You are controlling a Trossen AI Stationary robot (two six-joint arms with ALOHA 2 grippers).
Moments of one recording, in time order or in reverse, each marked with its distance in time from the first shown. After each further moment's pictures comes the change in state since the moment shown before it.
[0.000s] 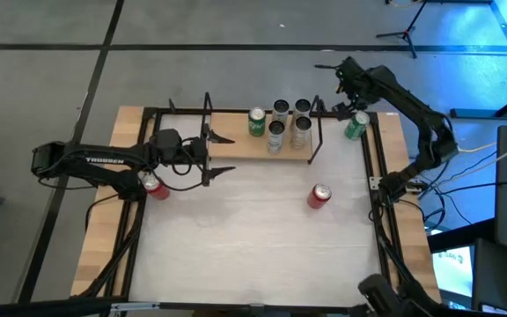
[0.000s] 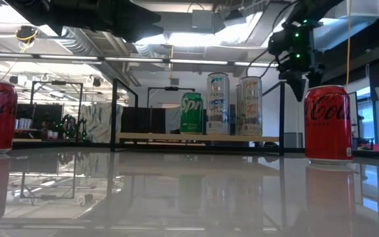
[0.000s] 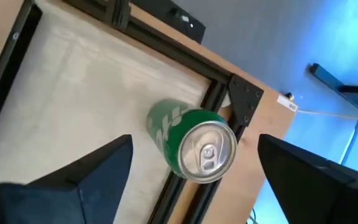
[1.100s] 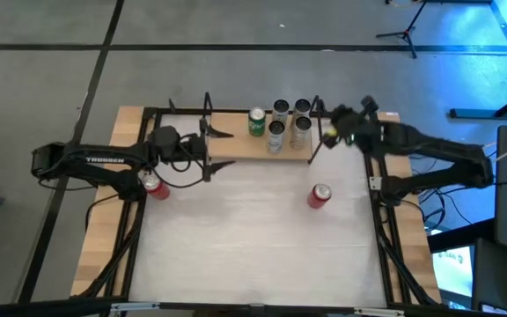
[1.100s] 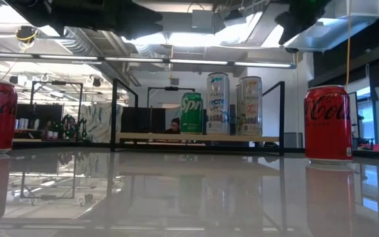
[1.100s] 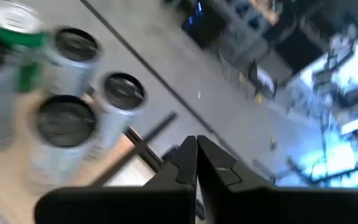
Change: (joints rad) left arm 0.035 0.000 0.000 0.047 -0.013 0.027; right arm 0.787 -0.463 -0.273 0.440 0.553 -0.058
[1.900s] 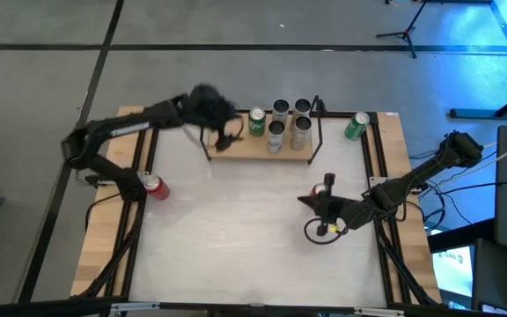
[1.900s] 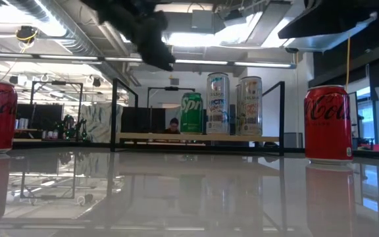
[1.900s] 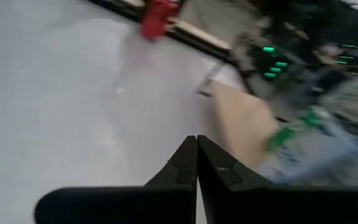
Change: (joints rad) left arm 0.272 0.368 0.613 -0.896 0.122 0.002; right arm 0.753 0.048 -0.490 0.748 -0.107 -0.117
